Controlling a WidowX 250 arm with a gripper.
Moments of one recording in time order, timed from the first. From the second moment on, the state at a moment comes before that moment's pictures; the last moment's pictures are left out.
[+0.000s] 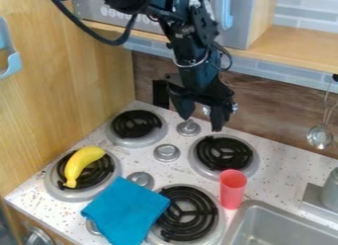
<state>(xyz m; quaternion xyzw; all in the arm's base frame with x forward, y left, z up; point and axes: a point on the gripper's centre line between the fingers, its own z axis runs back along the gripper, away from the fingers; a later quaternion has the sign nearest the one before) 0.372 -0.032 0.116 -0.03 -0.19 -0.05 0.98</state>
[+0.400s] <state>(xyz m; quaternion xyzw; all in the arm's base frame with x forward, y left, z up) 0.363 -0.023 0.088 -0.02 -0.15 -0.05 0.99</state>
